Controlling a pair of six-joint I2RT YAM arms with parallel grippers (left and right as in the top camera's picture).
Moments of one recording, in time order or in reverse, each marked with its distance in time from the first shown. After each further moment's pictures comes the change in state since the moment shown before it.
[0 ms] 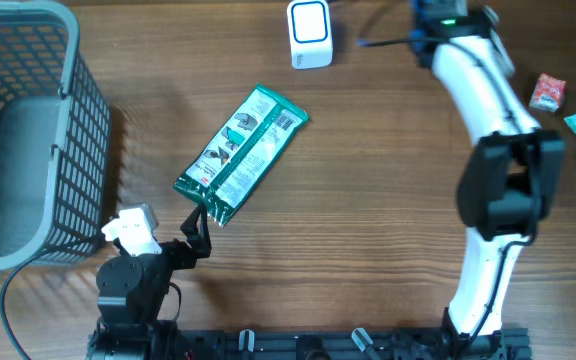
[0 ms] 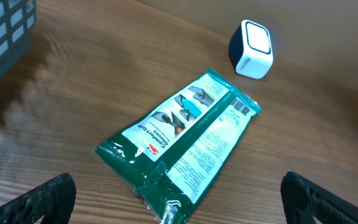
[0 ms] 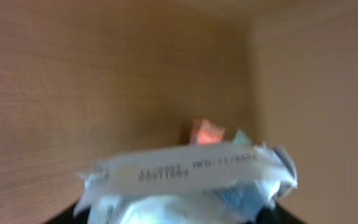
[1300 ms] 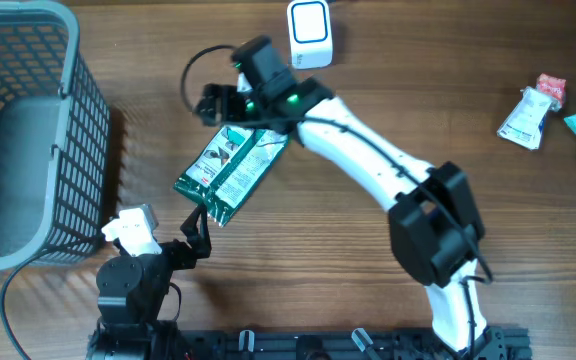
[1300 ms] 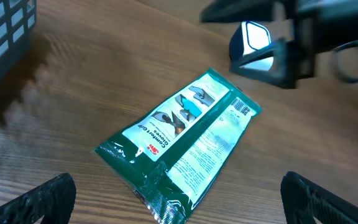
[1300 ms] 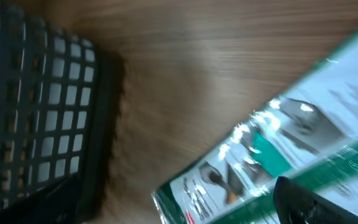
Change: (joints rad) left arm 0.000 0.000 0.000 0.000 0.000 0.000; right arm 0.645 -0.062 -0.124 0.331 -1.051 0.790
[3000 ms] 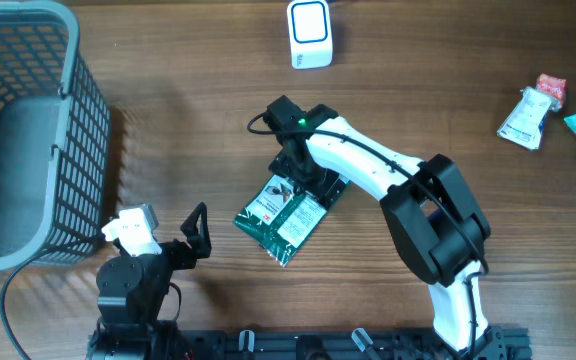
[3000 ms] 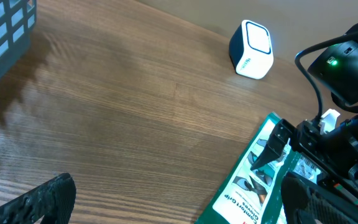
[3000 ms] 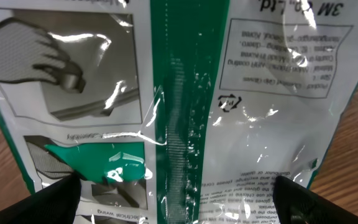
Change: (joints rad) left arm 0.000 0.000 0.000 0.000 0.000 0.000; right arm -0.039 -0.028 -0.268 -0.512 0.221 0.655
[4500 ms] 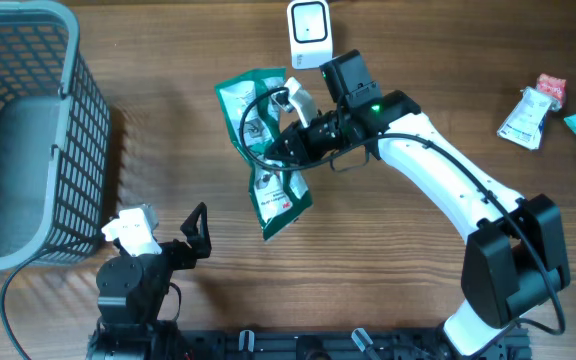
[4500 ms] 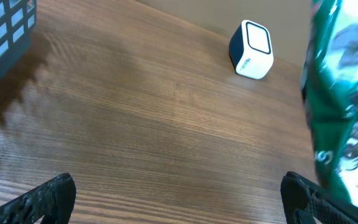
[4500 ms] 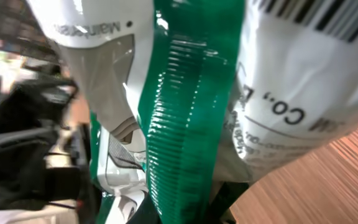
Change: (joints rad) left arm 0.000 0.000 0.000 0.000 0.000 0.000; right arm -0.181 -0.322 -0.148 0.327 -0.708 -1.350
